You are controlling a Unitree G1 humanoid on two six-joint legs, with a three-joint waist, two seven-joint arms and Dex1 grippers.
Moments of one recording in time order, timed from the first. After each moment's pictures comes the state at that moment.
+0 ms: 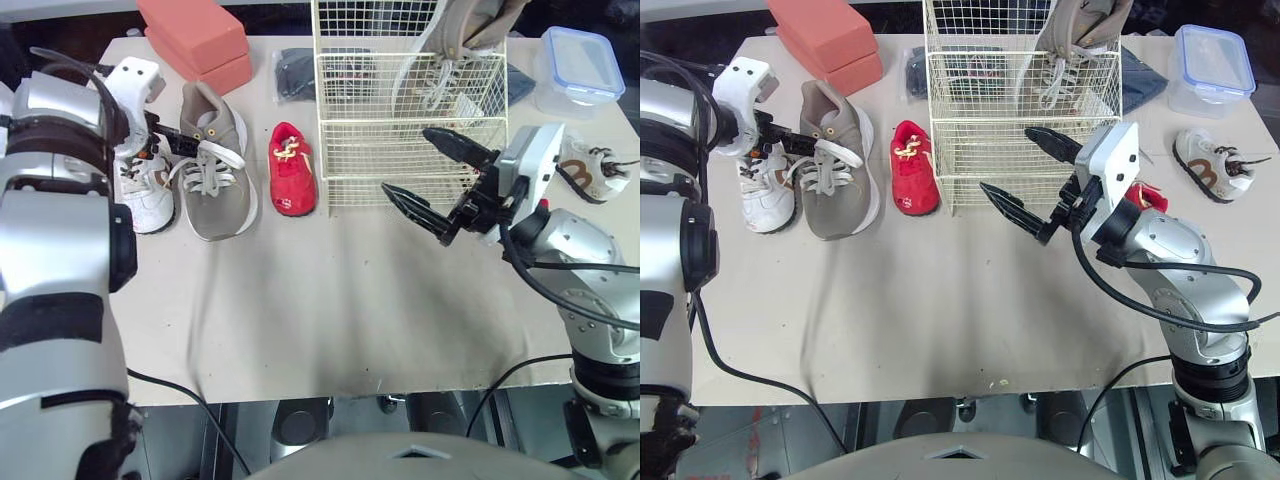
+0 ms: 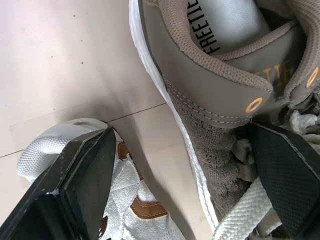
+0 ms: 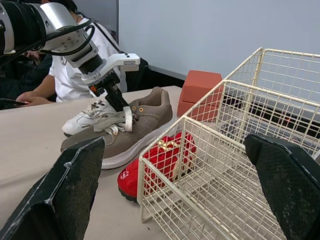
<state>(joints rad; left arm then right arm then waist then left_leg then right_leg) -1.46 0.79 -0.26 1.34 0.14 0.69 -0.87 -0.35 -0.46 0.01 -0.62 0.59 0.53 0.54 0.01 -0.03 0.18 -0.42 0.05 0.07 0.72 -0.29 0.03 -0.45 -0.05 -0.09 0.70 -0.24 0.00</state>
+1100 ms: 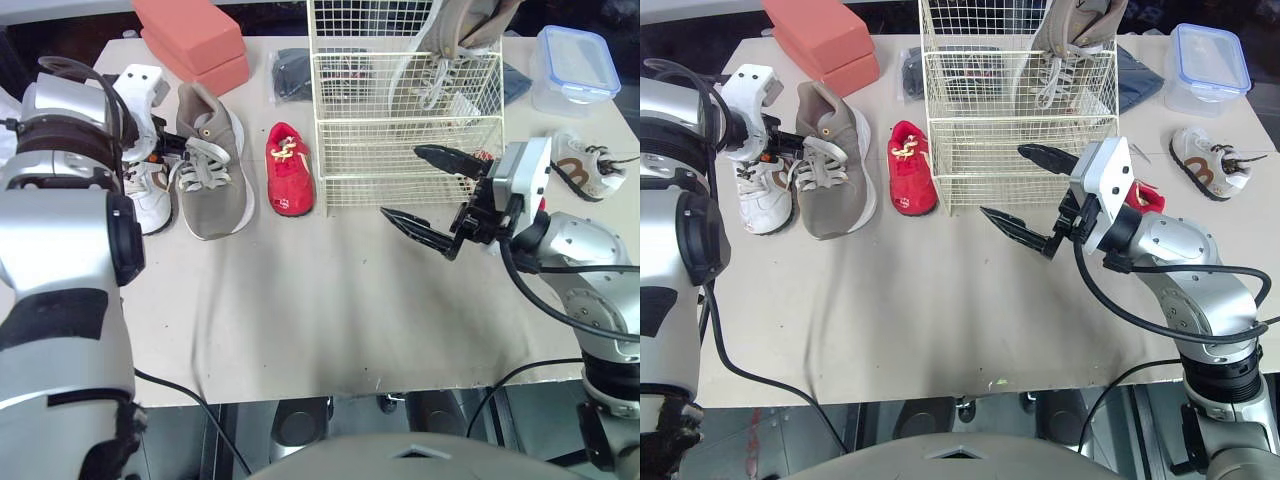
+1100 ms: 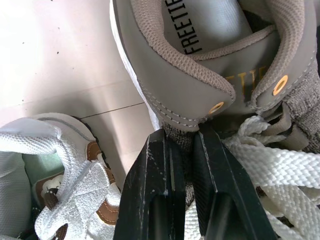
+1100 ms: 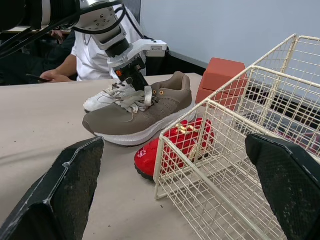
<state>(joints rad) -1.47 0.76 -0.12 1.36 0.21 0.75 -0.85 -0.34 -0.53 0.01 -0.59 0.59 0.50 0.67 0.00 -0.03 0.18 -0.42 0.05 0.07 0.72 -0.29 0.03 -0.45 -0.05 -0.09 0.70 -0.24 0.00</state>
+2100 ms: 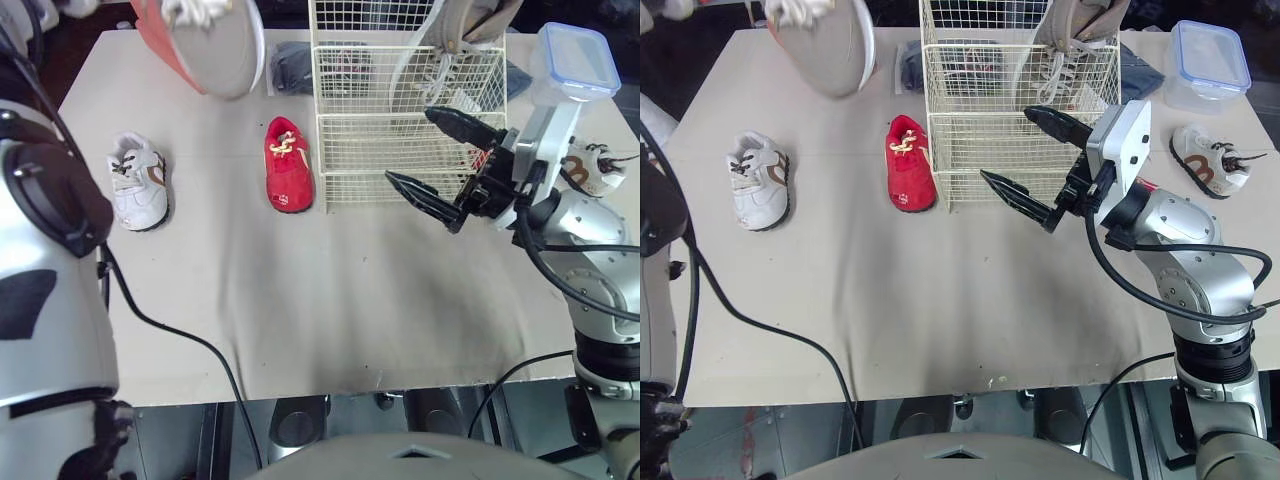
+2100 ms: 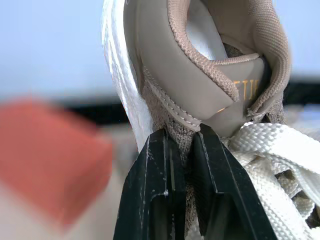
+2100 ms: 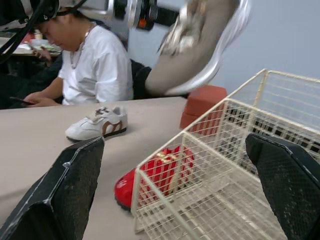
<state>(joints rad) -1.65 0.76 0.30 1.08 -0.14 0.52 -0.74 -0.43 -0.48 -0.03 -0.53 0.60 0.44 0.63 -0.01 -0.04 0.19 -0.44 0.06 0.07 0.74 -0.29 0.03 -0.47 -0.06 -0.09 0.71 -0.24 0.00</state>
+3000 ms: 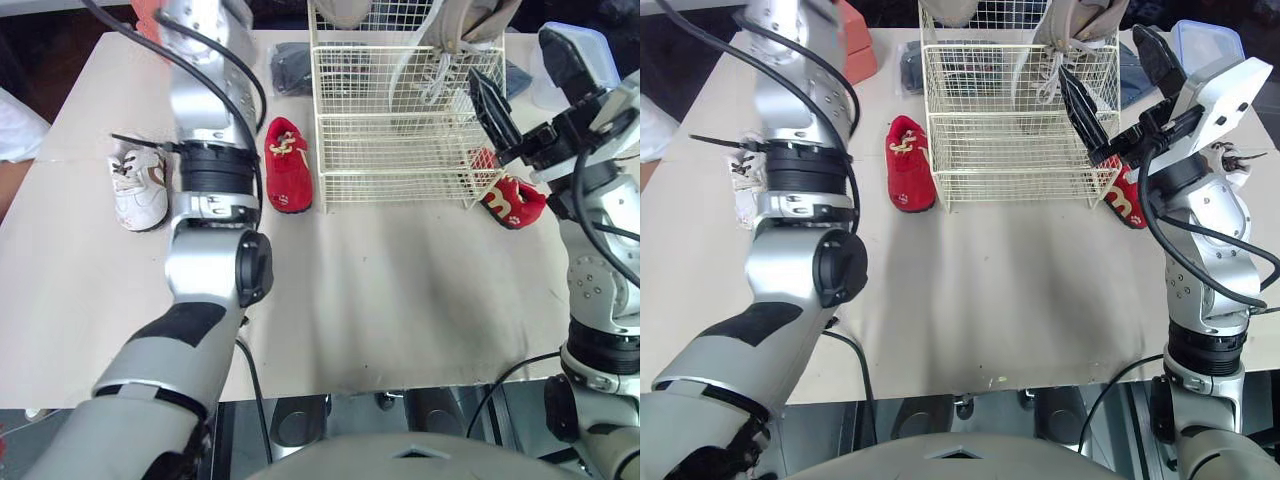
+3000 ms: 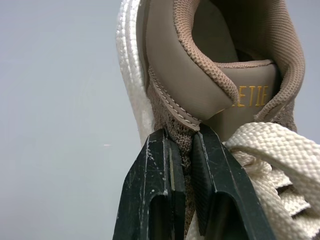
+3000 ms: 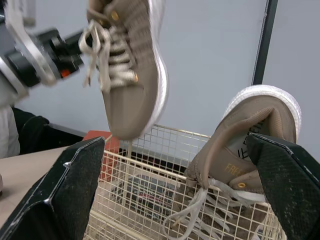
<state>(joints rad) -1.27 0.21 0.21 0.57 -0.12 -0.20 -0.22 -0.44 -0.37 -0.18 -0.46 0.51 0.26 0.40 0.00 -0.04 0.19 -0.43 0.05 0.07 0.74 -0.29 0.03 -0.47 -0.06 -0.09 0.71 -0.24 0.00</state>
